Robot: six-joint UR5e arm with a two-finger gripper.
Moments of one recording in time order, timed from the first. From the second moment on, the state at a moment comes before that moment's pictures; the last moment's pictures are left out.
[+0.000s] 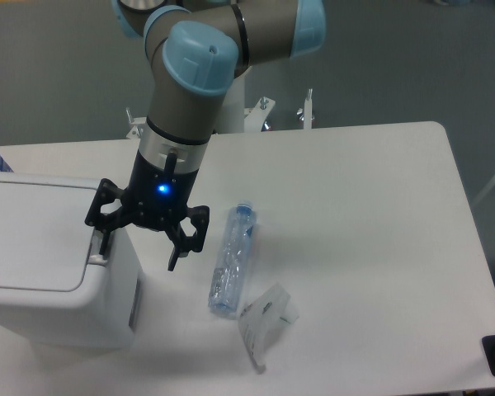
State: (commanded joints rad) arm 2.25 -1.81 -1.49 -1.01 1.10 0.24
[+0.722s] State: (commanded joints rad) arm 2.25 -1.81 -1.45 -1.01 1.10 0.25
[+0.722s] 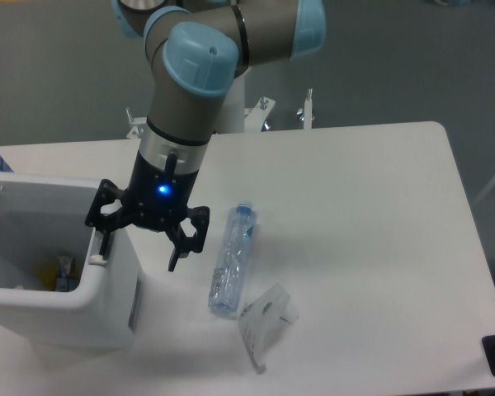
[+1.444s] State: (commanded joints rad) arm 2.42 -1.86 -1.41 -0.95 1.32 0.48
